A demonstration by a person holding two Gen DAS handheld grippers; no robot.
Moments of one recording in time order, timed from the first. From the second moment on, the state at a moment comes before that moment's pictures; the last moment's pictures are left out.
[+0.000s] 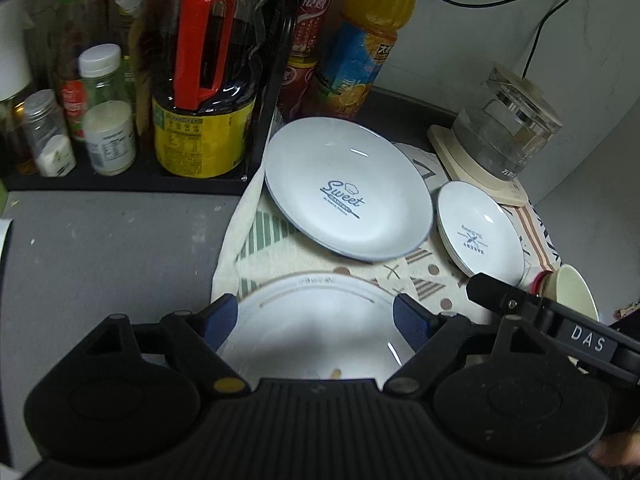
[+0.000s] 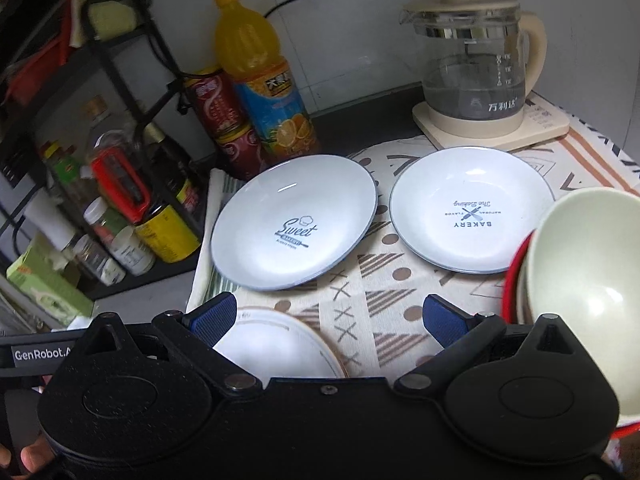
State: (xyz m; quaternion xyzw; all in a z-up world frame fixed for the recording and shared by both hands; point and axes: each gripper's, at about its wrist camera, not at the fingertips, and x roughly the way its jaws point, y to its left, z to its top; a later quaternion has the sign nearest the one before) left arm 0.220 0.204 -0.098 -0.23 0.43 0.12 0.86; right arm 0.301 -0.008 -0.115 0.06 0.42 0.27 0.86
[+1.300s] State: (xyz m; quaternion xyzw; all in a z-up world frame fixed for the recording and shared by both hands) left arm 0.325 0.259 -0.189 -0.28 0.44 0.09 0.85; right arm 0.414 0.044 -0.203 0.19 0.54 0.21 0.79
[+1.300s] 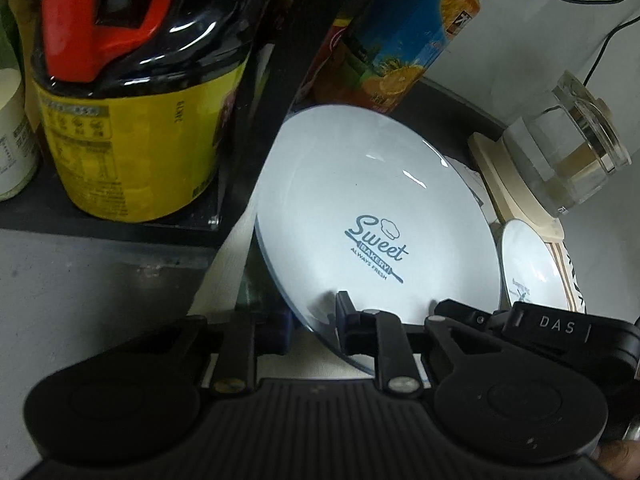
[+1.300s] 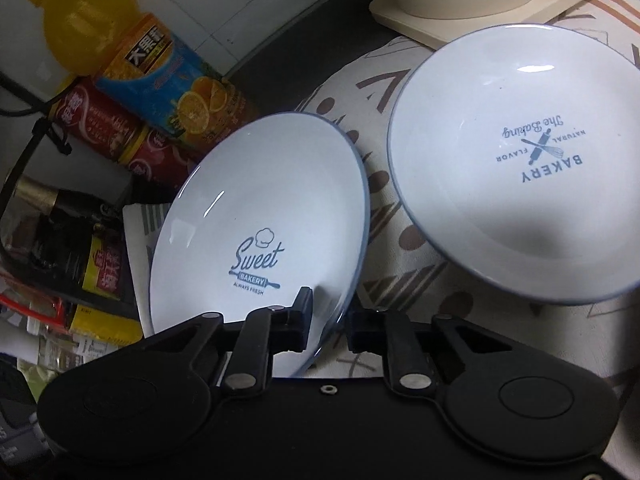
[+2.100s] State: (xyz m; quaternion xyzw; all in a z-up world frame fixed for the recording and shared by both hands) left arm 0.297 0.233 -0.152 -0.26 0.42 0.10 0.86; right arm 0.380 0.026 -0.169 0.17 0.50 0.24 0.82
